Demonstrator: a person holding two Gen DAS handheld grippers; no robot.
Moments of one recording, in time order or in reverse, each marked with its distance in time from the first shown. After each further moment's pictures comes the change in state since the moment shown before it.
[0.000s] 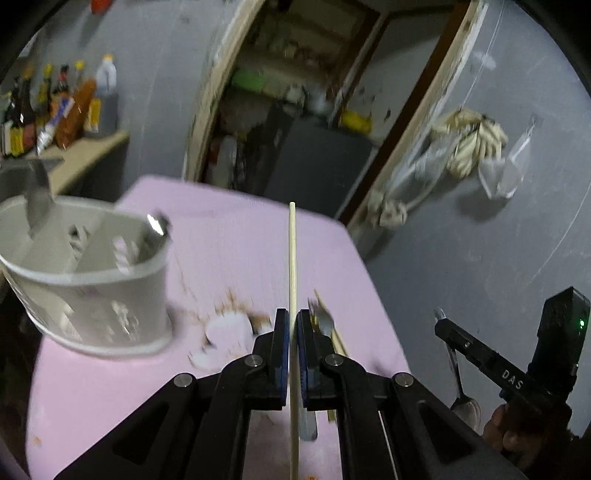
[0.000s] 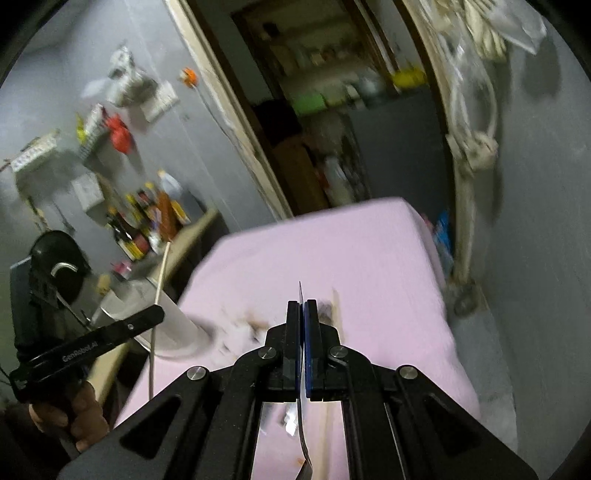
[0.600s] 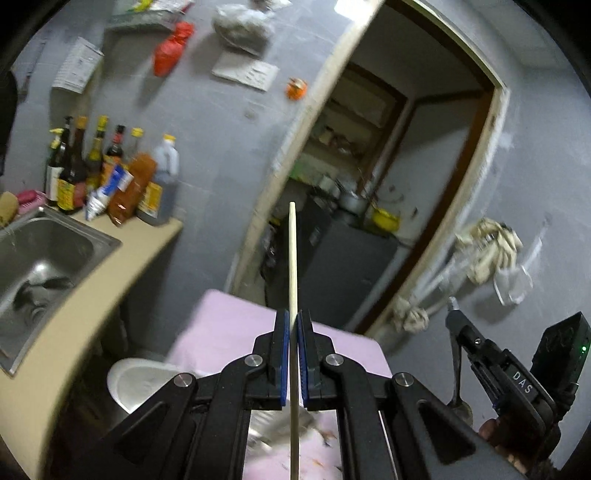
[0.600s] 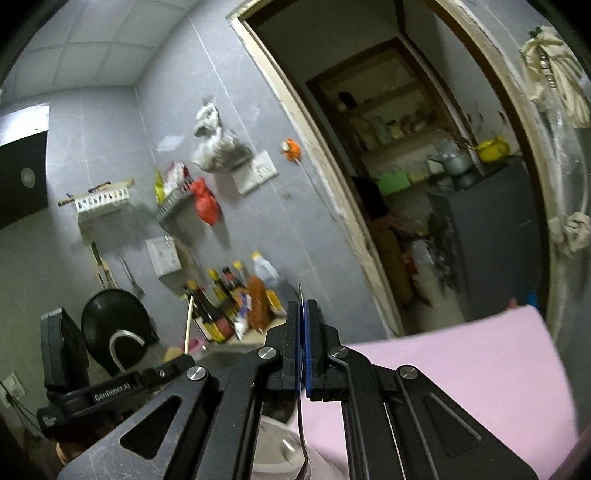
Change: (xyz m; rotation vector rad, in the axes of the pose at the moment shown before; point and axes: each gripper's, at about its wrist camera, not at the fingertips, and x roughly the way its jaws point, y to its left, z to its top) left arm -0.087 0.103 0.104 -0.097 -0.314 0.069; right arm 0.066 0.164 0.074 -0.026 -0.314 0.268
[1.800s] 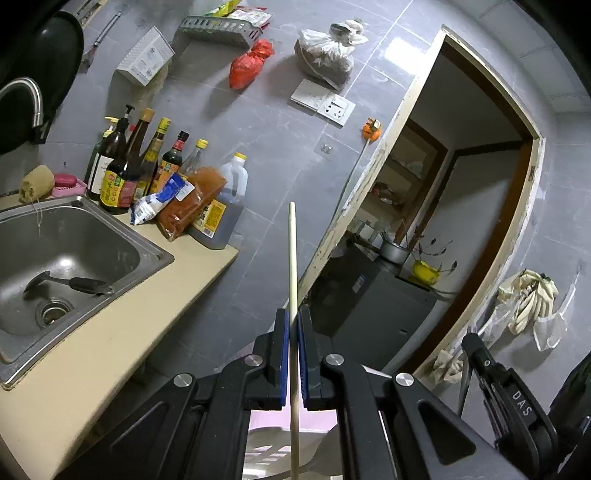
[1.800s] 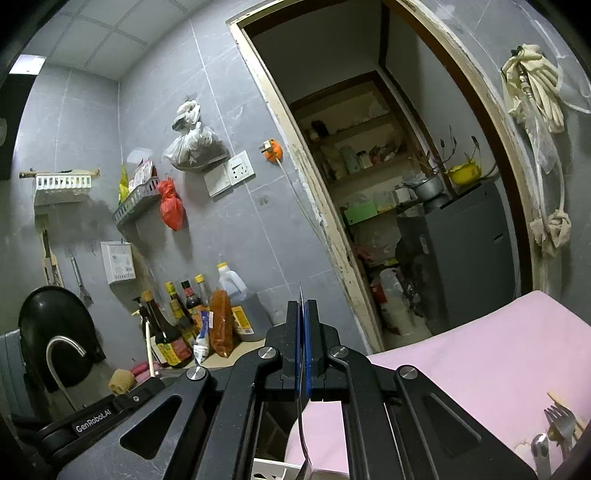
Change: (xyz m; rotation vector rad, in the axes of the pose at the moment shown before) left arm 0.039 0.113 -0.027 -0.098 -0.179 0.080; right arm 0.063 0.041 -0.086 -0.049 -0.136 -0.209
